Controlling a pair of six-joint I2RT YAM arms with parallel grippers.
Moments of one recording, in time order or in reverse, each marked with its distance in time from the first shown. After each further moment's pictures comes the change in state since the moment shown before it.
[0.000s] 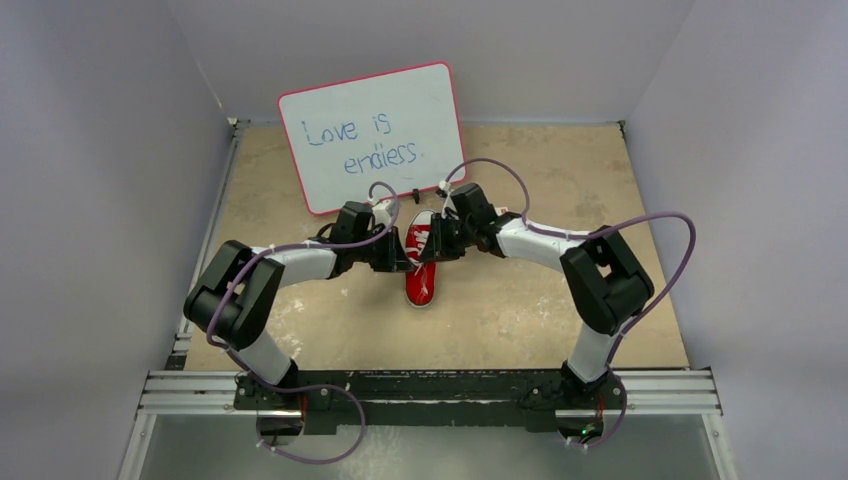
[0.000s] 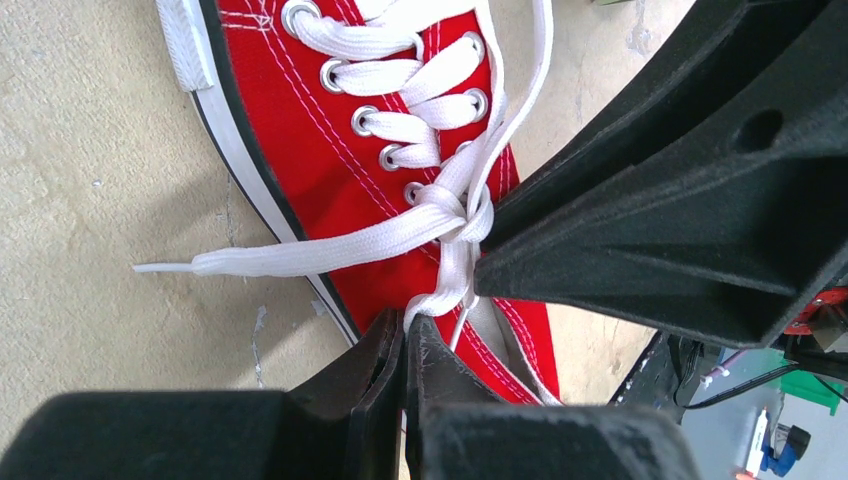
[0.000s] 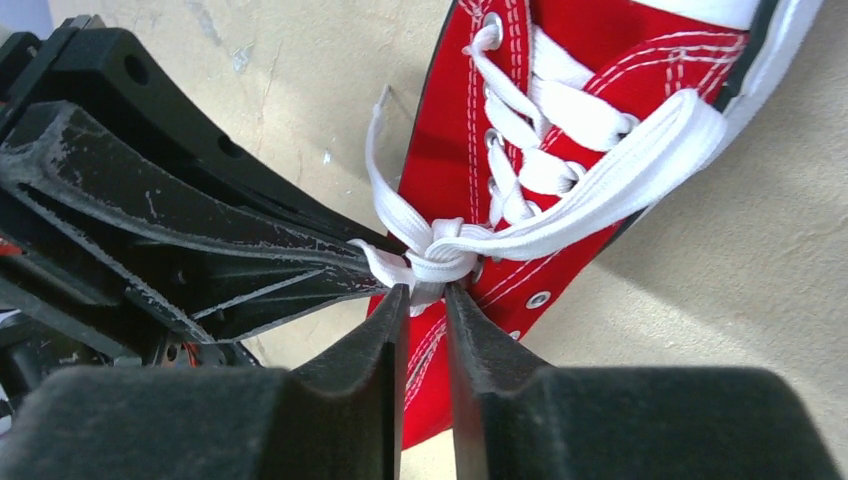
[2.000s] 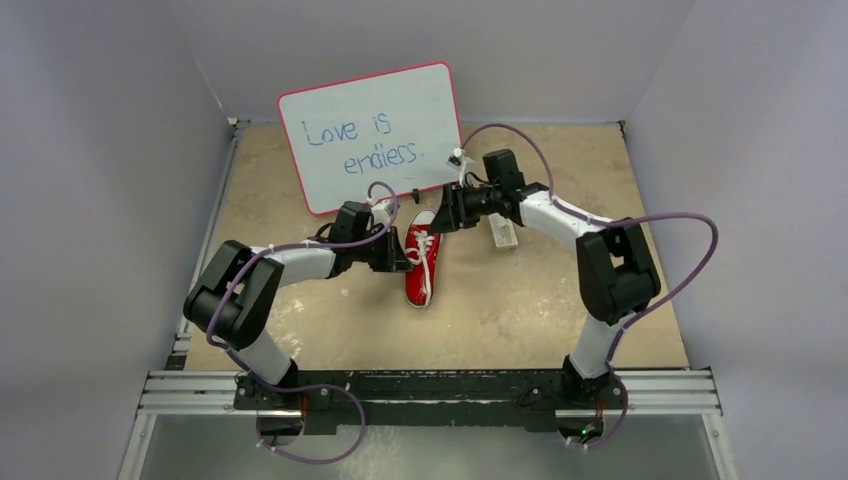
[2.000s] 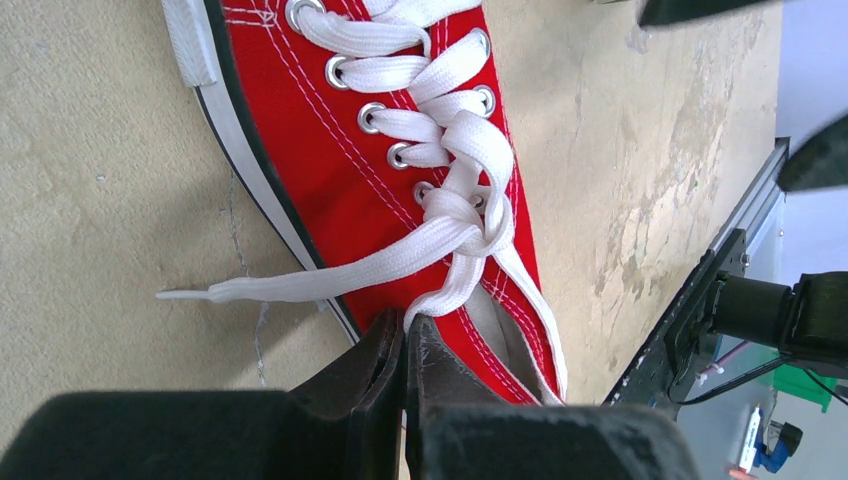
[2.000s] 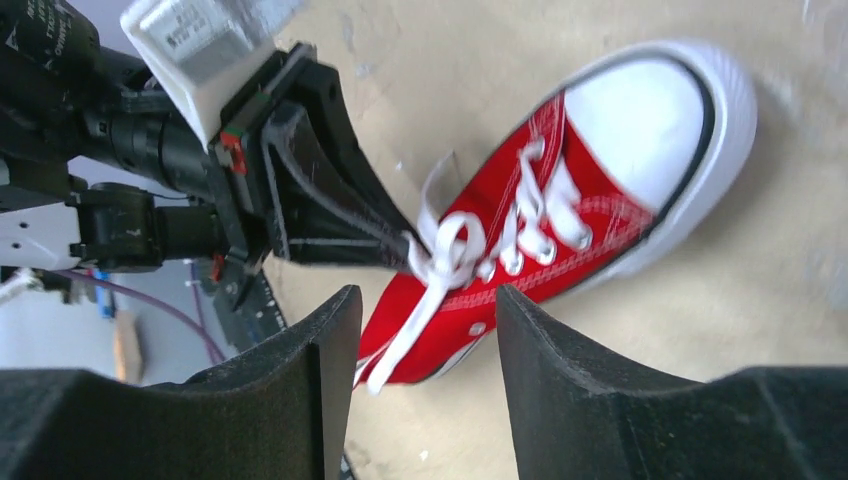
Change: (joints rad) left arm 0.008 0.000 0.000 -0.009 0.011 -0.001; right arm -0.199 -0.011 0.132 -0.109 -0.391 -0.299
